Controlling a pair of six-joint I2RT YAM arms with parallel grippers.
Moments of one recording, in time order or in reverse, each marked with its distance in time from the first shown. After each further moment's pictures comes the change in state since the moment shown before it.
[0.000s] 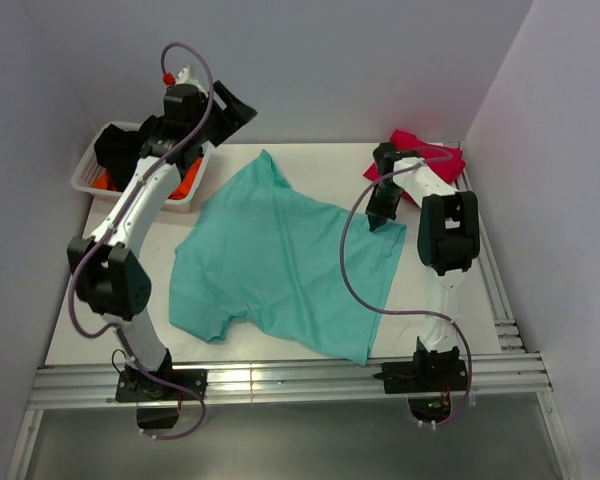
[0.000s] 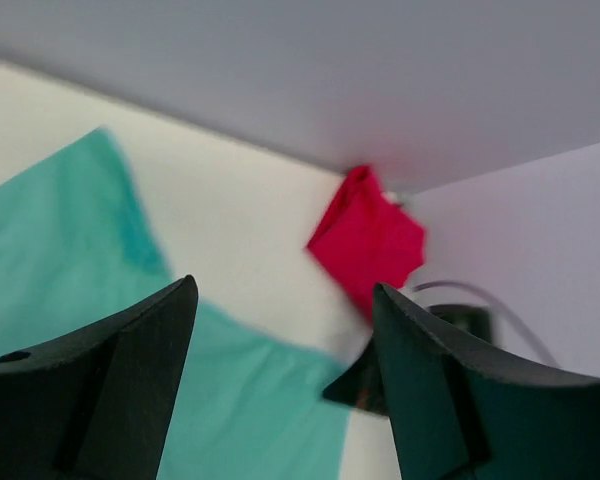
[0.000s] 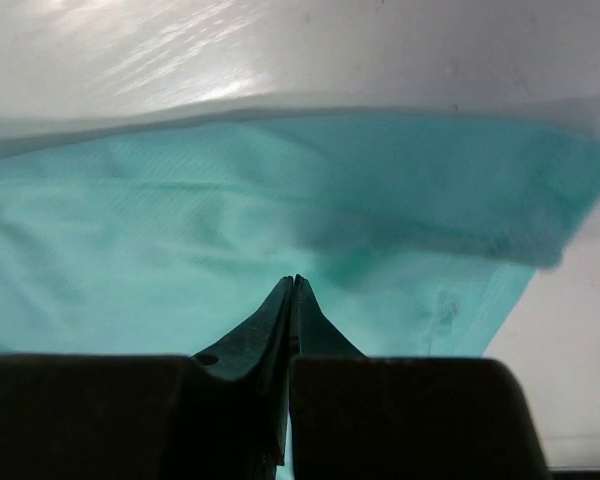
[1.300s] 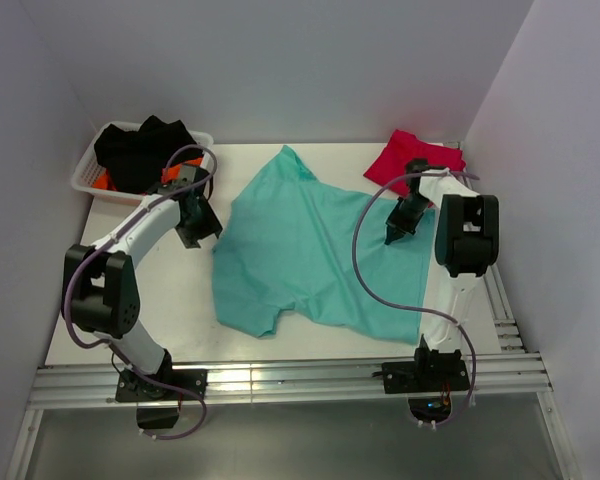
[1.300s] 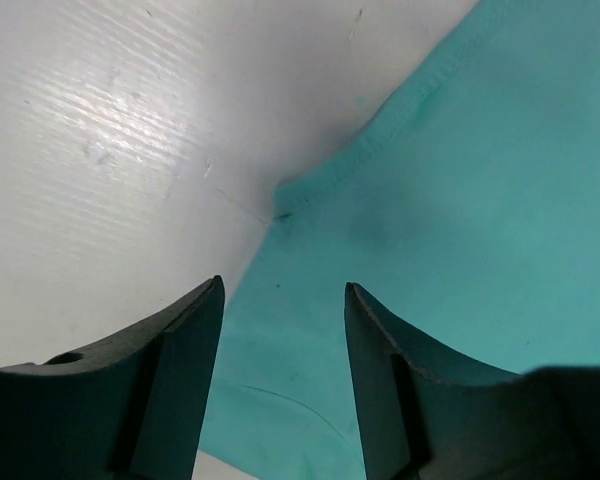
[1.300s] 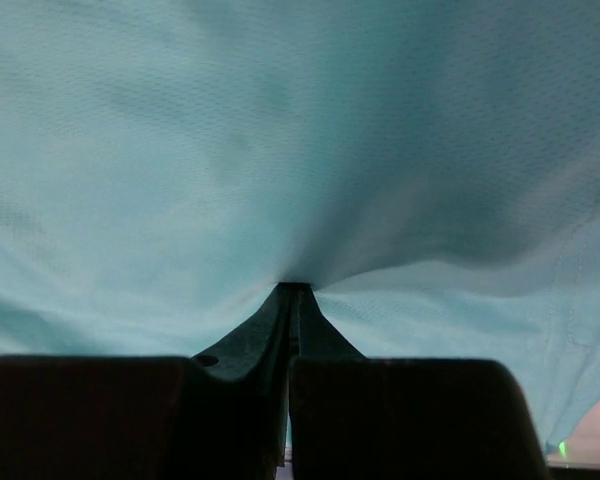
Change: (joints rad) left arm 0.018 -0.201 -0.571 -0.583 -0.329 0.088; right arm -0.169 -0.078 -0.208 0.076 -0.127 0.042
